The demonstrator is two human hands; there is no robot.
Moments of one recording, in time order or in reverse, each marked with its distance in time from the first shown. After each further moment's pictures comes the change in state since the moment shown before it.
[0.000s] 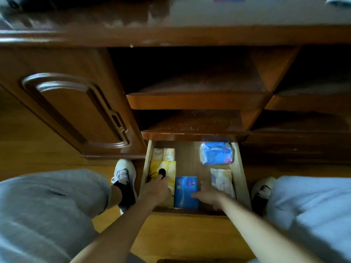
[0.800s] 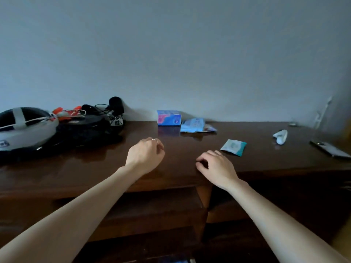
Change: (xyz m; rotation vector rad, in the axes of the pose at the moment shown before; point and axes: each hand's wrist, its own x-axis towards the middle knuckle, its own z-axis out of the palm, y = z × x) left_hand -0.029 0.193 -0.456 -0.157 1.015 0.470; right_hand -0.214 -0.195 -0.365 -0.662 1.252 -0.498
